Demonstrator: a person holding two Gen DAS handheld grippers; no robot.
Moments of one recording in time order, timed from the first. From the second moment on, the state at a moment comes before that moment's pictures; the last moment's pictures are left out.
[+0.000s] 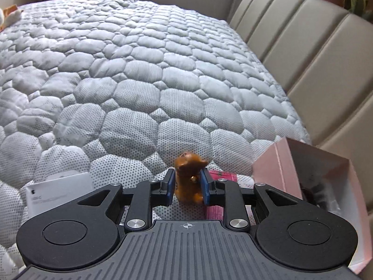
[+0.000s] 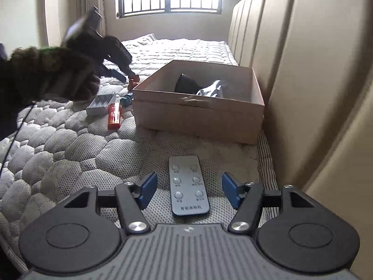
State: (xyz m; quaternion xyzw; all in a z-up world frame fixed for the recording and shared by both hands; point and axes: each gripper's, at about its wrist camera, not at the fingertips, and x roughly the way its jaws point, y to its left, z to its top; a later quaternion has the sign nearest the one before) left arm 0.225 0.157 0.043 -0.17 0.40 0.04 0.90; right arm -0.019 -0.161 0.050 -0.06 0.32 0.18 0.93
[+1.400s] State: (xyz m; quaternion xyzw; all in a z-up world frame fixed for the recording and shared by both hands) left arm -0.011 0.086 0.057 -0.13 0.41 -0.18 0.88; right arm -0.069 -0.161 0.026 -0.07 0.34 0.15 0.93
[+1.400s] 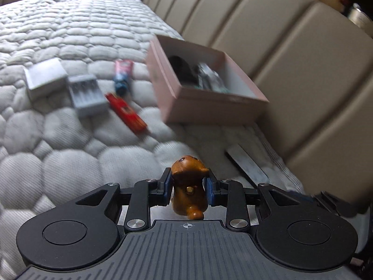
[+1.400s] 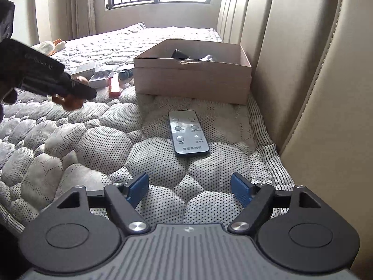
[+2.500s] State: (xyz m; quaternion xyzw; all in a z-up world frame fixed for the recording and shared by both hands) left arm -0.029 0.071 0.032 -0.13 0.43 -0.18 0.87; right arm -0.037 -0.143 0.036 -0.08 0.32 0.20 0.92
